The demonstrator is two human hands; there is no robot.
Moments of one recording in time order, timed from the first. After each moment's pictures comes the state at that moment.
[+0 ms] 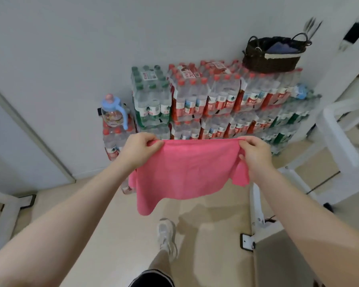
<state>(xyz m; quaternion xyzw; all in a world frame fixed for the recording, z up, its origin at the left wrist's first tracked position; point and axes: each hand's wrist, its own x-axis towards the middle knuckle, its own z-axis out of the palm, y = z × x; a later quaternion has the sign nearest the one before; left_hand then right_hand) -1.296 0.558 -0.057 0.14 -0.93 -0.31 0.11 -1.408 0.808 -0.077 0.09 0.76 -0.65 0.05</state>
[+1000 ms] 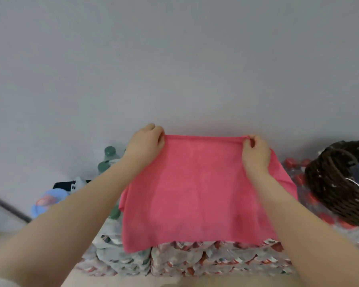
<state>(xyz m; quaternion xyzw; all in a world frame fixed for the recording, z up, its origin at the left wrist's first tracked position) -1.829 0.351 -0.032 0.24 -0.94 -0.15 0.19 -1.991 0.553 -0.048 -0.14 0.87 -0.47 -0.10</state>
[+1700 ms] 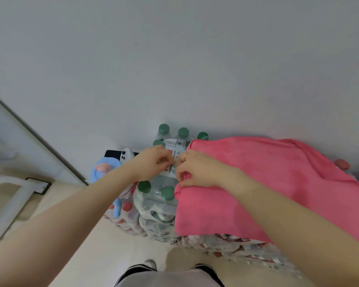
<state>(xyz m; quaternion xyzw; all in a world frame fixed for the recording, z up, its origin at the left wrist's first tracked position) -1.706 0.289 -0.088 0.25 -0.92 -0.30 -0.02 -1.842 0.400 -0.079 -0.74 0.64 -0.03 0.20</state>
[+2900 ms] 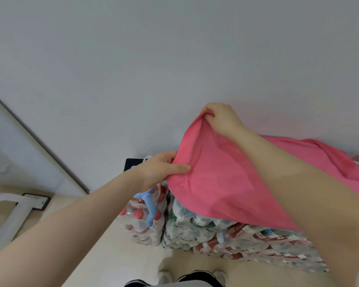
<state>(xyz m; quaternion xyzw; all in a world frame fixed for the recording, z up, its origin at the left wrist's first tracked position) -1.632 0.236 -0.076 0.23 -0.61 -0.76 -0.03 -1.837 0.287 -0.038 -0.51 0.83 -0.22 0.04</state>
